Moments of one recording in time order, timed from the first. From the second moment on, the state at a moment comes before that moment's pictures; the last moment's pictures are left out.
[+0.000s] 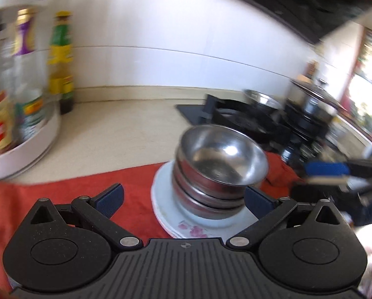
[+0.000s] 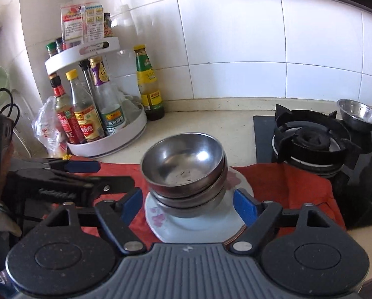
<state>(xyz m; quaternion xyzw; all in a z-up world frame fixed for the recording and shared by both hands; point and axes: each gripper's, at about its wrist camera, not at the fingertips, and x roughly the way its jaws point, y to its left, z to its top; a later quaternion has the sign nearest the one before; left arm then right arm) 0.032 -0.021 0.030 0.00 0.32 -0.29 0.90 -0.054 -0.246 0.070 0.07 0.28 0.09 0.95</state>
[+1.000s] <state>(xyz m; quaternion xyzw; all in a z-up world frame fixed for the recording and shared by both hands) -0.064 -0.059 0.040 0.02 0.33 -0.09 0.94 -0.099 -0.258 0.053 0.07 0.27 0.01 0.96</state>
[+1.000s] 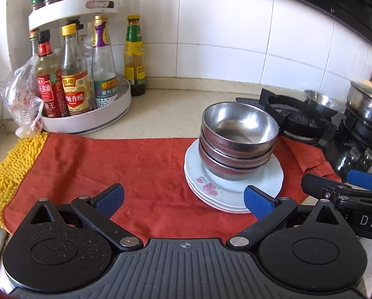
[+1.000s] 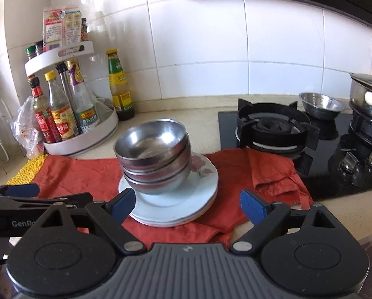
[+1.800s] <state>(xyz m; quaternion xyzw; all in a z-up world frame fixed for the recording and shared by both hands) -0.063 -0.081 0.030 0.03 0.36 -0.09 0.93 -0.105 -0.271 0.051 0.06 0.29 0.02 0.96</state>
